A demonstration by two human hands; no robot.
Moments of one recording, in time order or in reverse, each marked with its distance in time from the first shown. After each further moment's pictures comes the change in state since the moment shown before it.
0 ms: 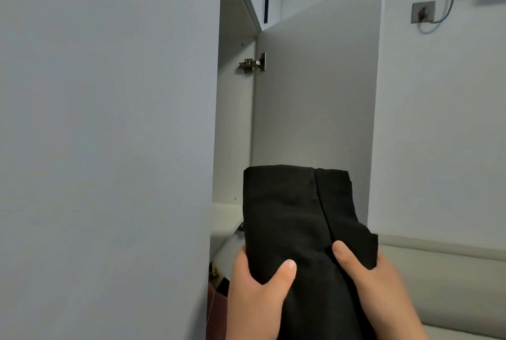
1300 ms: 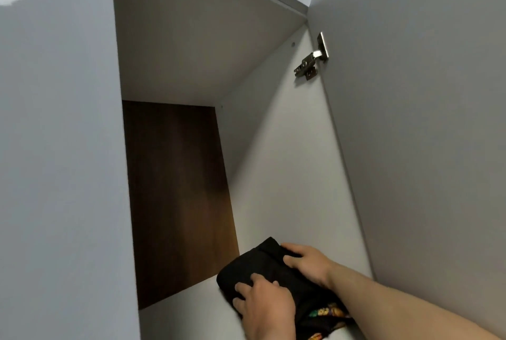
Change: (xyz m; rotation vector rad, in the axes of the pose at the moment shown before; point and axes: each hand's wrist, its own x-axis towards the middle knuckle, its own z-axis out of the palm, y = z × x) left_hand 0.360 -0.059 0.002 1.069 0.750 -0.437; right_hand 0.372 0.048 0.369 0.007 -1.110 -0.246
